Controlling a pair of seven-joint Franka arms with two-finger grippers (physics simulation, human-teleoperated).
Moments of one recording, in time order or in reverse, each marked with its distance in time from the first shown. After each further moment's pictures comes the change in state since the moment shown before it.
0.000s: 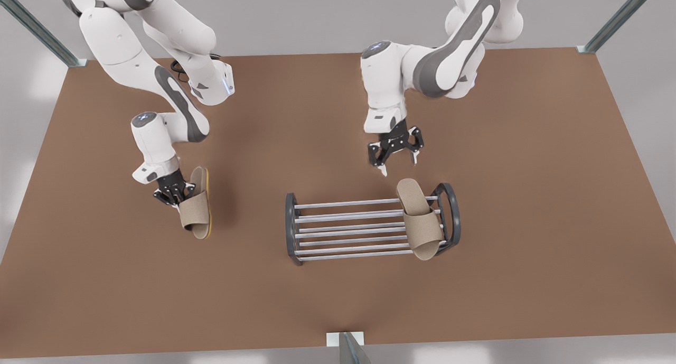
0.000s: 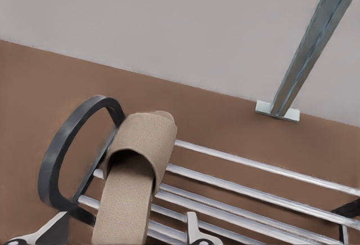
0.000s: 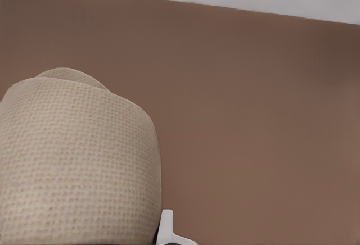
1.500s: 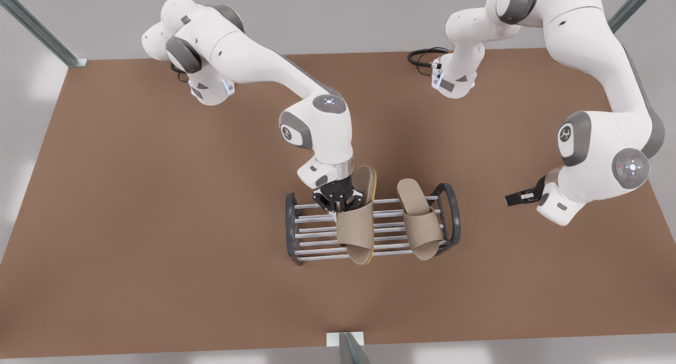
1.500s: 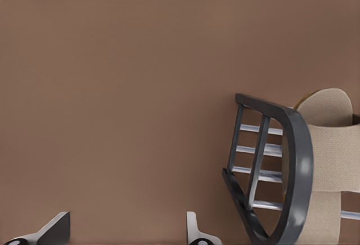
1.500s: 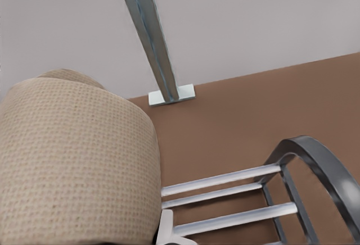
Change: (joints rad) left arm 0.221 0.323 0.442 0.465 -0.642 -0.463 1.205; right arm 1.107 0.525 -0.298 1.560 -0.401 -1.230 1.297
